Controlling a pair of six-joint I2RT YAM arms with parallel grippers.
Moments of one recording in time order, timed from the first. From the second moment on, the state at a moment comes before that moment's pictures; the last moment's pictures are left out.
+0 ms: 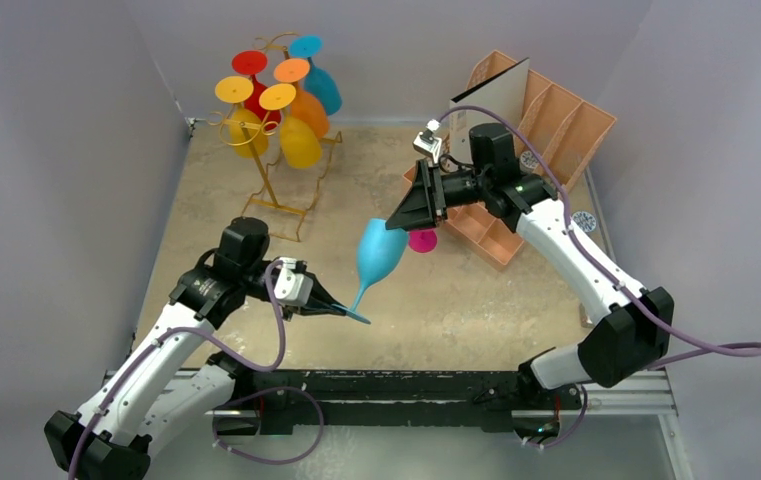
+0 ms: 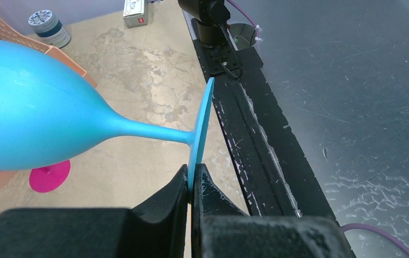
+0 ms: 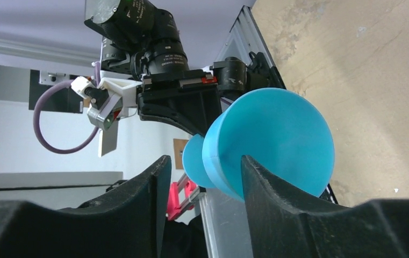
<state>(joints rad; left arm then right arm) -0.47 0.81 0.78 -0.62 1.25 0.76 0.45 1.43 1.34 -0.44 -1.15 0.72</state>
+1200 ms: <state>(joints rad) -0.47 0.83 0.82 -0.80 1.17 0.93 0.51 1.47 1.37 -0.49 -1.21 0.67</state>
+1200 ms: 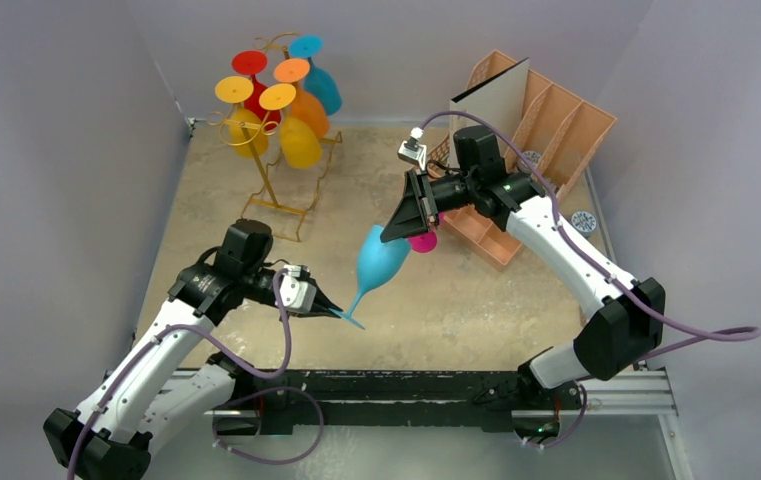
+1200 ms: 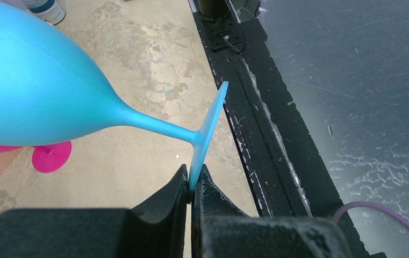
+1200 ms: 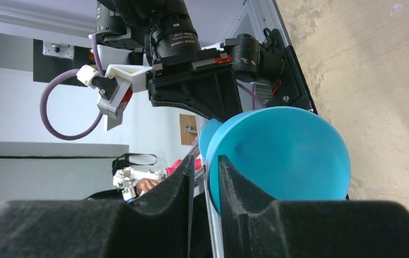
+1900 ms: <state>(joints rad) -0.47 0.83 0.82 -0.79 1.16 0.93 0.51 1.45 1.37 -0.50 -1.24 0.61</state>
